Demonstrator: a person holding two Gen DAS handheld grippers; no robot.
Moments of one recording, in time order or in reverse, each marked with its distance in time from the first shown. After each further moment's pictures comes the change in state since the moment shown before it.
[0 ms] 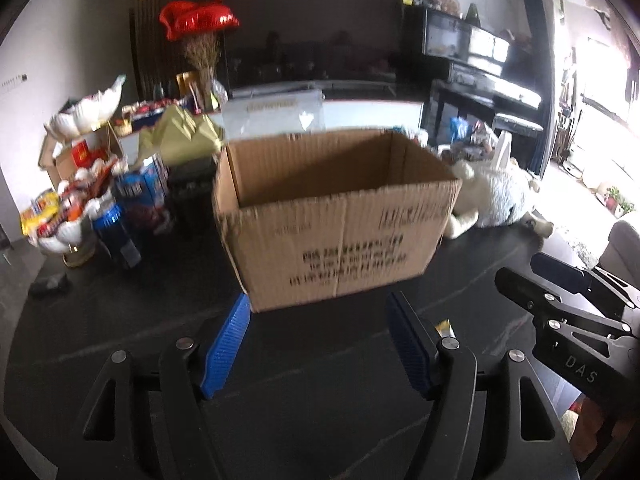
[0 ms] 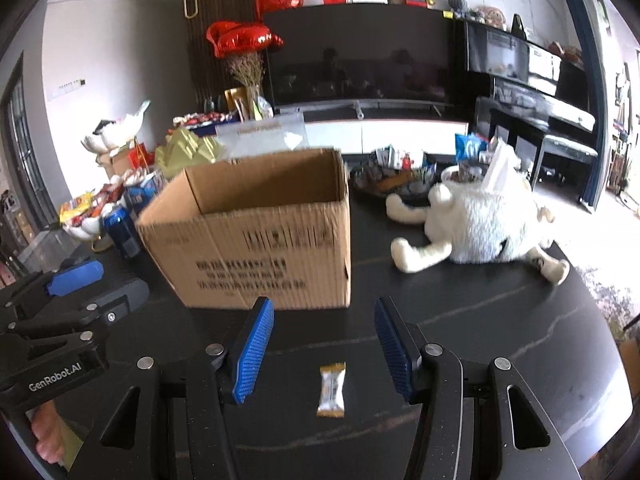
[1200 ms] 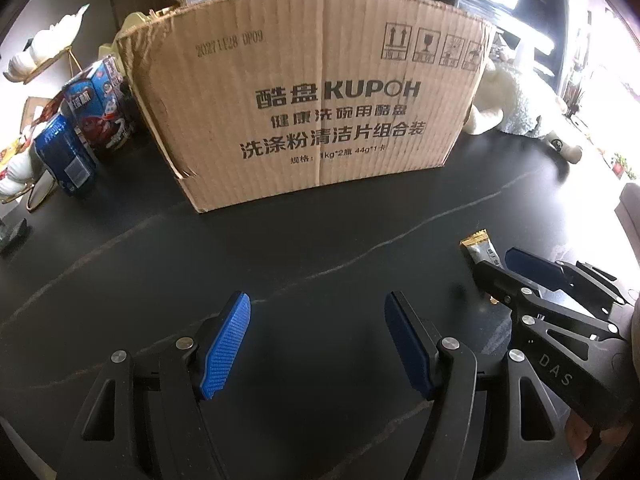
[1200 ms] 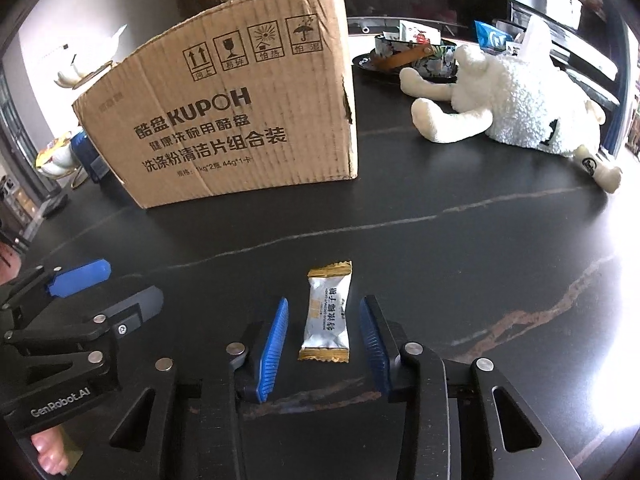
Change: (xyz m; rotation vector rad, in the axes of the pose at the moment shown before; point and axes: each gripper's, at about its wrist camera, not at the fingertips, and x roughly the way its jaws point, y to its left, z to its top) left arm 0.091 -0.019 -0.060 0.015 0.257 -0.010; right arm 0.091 -0.012 -0.072 0.027 0.252 0.042
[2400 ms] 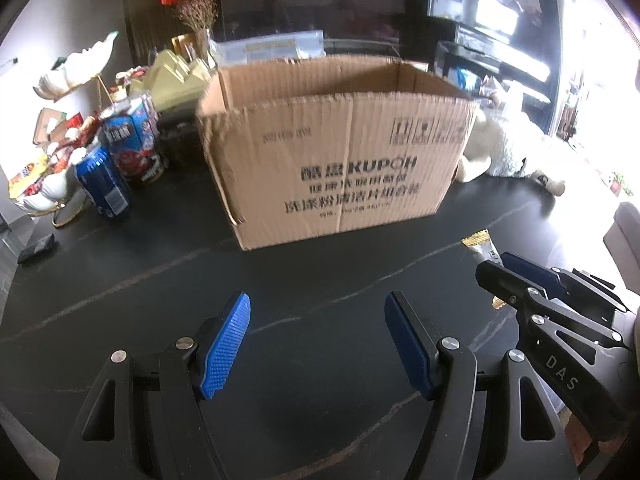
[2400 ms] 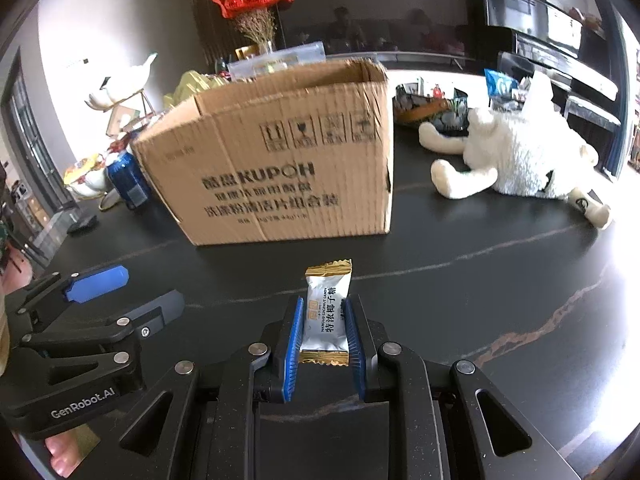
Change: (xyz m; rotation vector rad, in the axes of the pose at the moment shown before) left arm -0.067 0.022 0.006 -0.016 -0.132 0.014; right arm -0.057 0.034 0.016 -0.021 -0.135 0.036
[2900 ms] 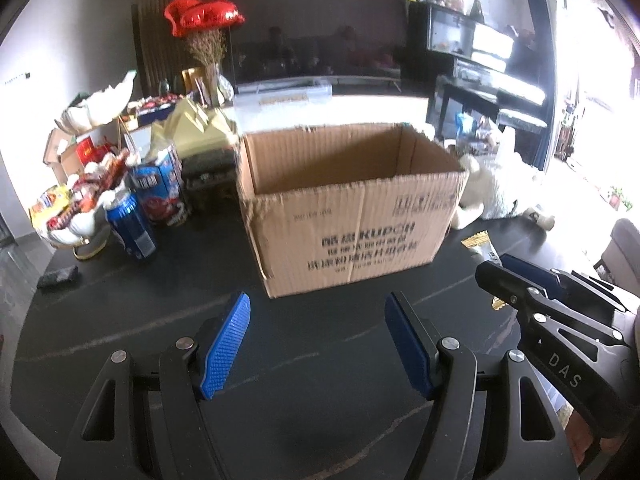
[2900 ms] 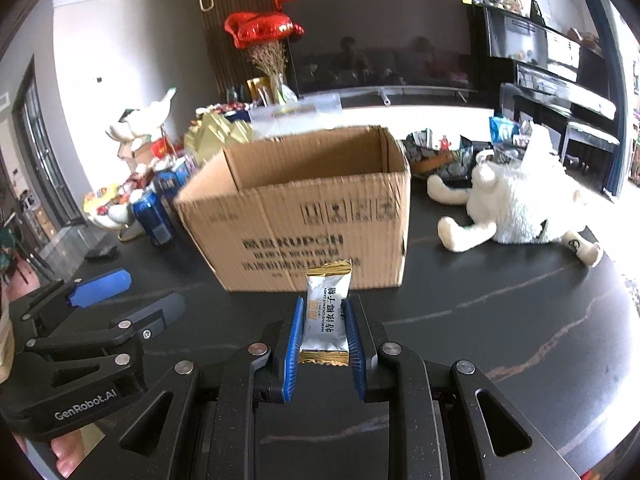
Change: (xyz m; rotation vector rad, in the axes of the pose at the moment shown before) left arm -0.053 0.014 0.029 0.003 -0.129 0.015; right arm -0.043 0.021 0.032 -0.012 -0.114 0.019
